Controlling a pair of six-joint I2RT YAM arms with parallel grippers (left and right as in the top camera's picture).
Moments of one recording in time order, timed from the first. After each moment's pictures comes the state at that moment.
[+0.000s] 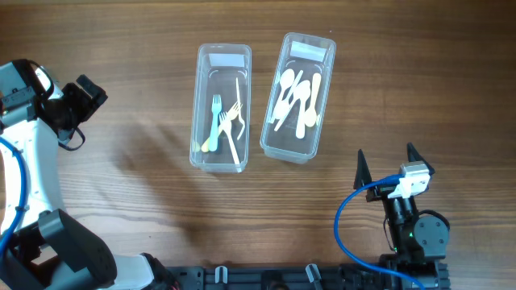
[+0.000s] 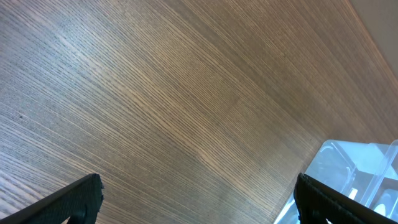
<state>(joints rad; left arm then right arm) 0.46 1.60 1.27 -0.73 0.24 -0.36 0.02 0.02 0.01 0.01 -0.10 -0.04</state>
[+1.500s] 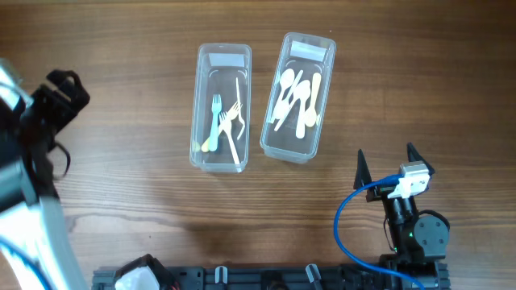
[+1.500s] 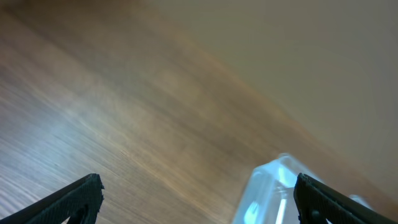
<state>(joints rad) 0.47 1.13 1.27 -0.75 0.23 -0.36 0.02 0.02 0.01 0.00 -0.10 -0.05</state>
